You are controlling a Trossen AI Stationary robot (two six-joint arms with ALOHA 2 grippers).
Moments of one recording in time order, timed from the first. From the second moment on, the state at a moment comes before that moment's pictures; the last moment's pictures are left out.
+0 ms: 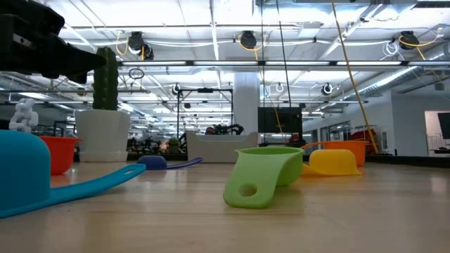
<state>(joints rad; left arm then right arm) -0.06 0.01 0.04 -0.05 -0.08 0.09 0.18 0.88 1.02 -0.54 0.63 0.11</state>
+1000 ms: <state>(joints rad) -0.06 0.17 0.04 -0.01 -0.19 -0.32 0.00 1.11 0.67 -0.65 0.60 0.29</state>
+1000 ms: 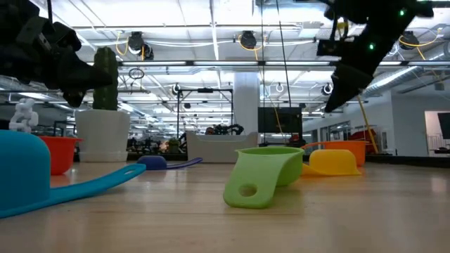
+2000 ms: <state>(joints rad) -0.06 0.22 0.04 0.01 -0.22 -0.30 -0.18 1.11 0.34 -0.30 0.57 0.07</state>
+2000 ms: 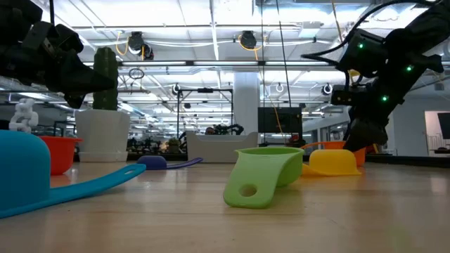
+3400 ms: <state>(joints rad) -0.06 0.22 0.04 0.06 -0.24 -0.28 -0.11 1.11 0.59 -0.28 0.34 0.02</state>
